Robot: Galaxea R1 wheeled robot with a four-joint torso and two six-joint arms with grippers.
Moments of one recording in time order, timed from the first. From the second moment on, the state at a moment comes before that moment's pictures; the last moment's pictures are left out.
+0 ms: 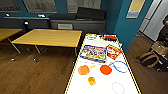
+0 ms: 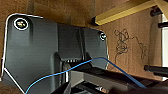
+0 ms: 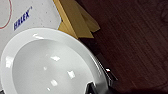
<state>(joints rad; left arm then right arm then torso) 1.37 2.51 -1.84 -0.02 -0.13 0.06 -1.12 1.77 -1.39 0.38 0.01 0.26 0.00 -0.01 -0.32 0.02</state>
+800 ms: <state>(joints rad) 1.20 2.04 -1.30 -0.07 -0.17 0.04 -1.38 2.16 -1.58 0.24 0.22 0.20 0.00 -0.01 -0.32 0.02</state>
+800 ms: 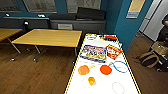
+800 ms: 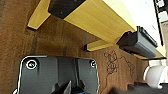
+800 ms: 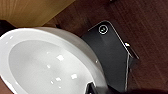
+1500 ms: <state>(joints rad) 1.04 1.99 -1.26 -0.21 -0.12 0.03 -1.49 2.28 -1.68 0.14 0.30 0.19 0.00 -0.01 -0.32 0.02</state>
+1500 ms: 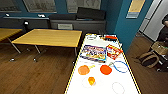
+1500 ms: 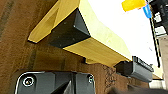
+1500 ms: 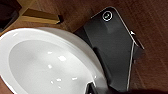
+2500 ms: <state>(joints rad) 0.64 2.13 -1.21 -0.33 0.21 0.02 -1.50 2.50 -1.88 0.10 0.30 0.18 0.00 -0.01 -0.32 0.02</state>
